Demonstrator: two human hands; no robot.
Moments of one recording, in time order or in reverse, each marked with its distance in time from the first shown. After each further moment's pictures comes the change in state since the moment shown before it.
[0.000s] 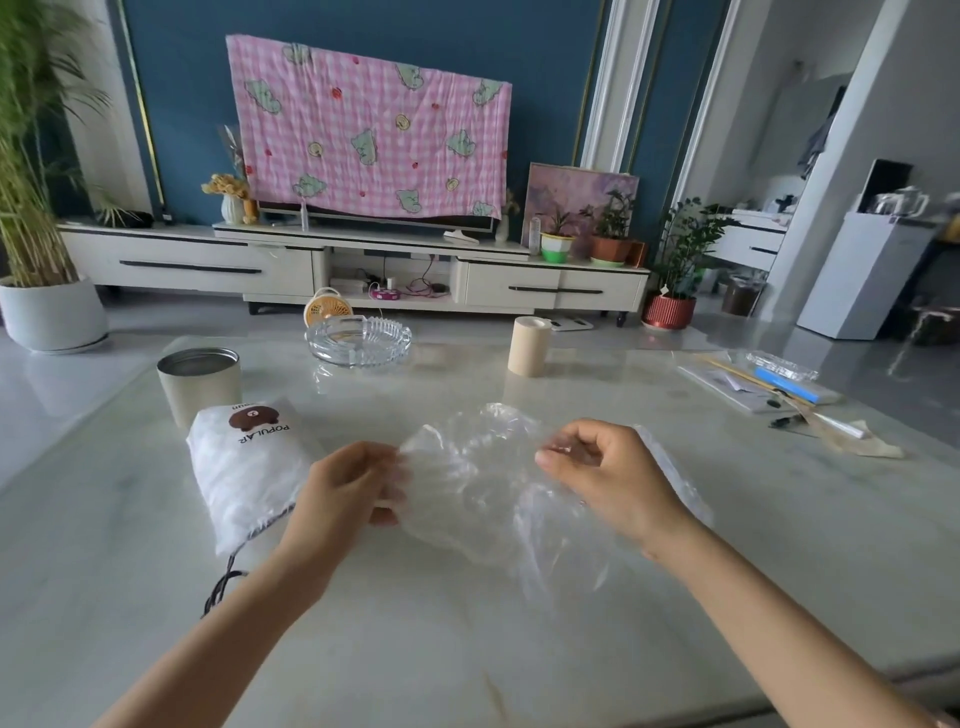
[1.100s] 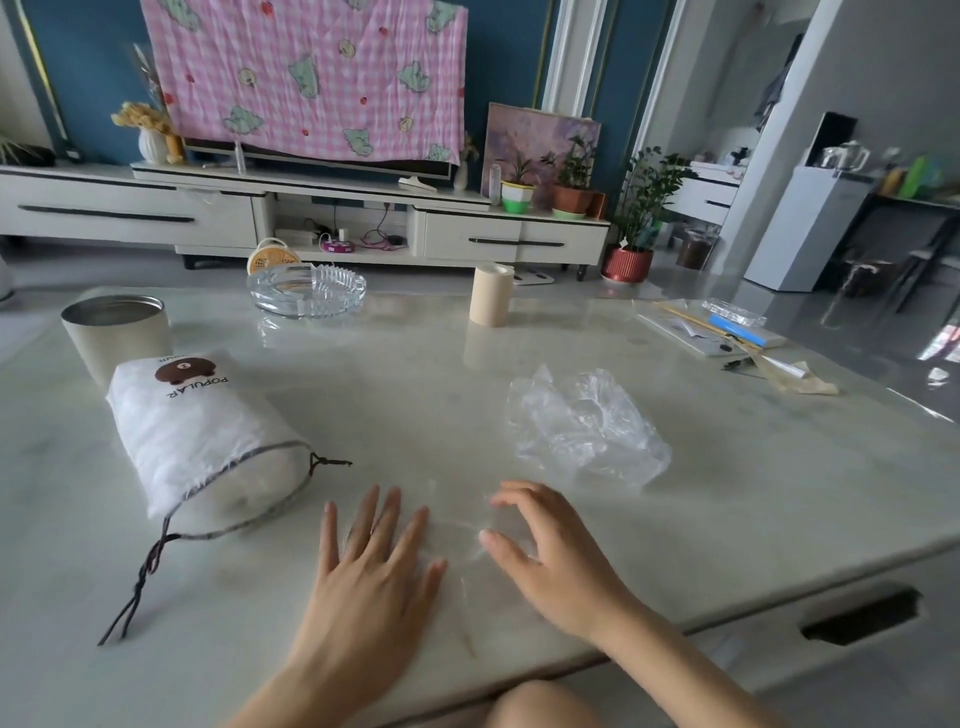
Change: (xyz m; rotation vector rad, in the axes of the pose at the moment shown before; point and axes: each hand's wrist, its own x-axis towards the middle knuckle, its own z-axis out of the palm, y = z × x) left_hand -0.056 -0.102 0.018 1.213 -0.325 0.459; right_hand -0.067 0.080 0.044 -0.402 -0.192 -0.054
